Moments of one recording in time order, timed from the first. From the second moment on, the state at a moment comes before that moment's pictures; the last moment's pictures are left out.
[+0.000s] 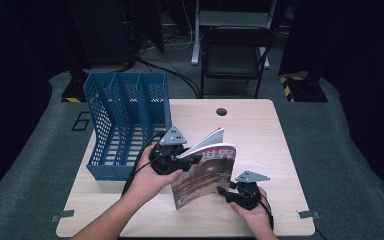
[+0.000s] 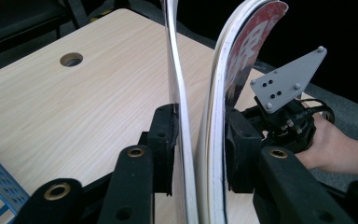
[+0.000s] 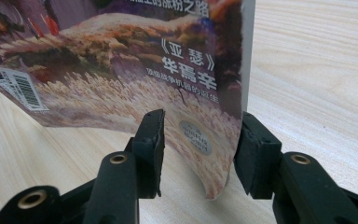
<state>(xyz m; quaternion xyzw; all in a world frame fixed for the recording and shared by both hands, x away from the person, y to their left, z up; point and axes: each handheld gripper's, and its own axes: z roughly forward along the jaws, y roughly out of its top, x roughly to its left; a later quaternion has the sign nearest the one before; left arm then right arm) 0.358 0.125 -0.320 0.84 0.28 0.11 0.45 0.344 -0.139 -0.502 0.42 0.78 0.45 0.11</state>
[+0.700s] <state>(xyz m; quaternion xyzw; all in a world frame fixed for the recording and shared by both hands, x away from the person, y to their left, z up) 0.358 0.122 -0.315 0.85 0.28 0.11 0.43 0.345 -0.139 -0.502 0.42 0.78 0.45 0.11</state>
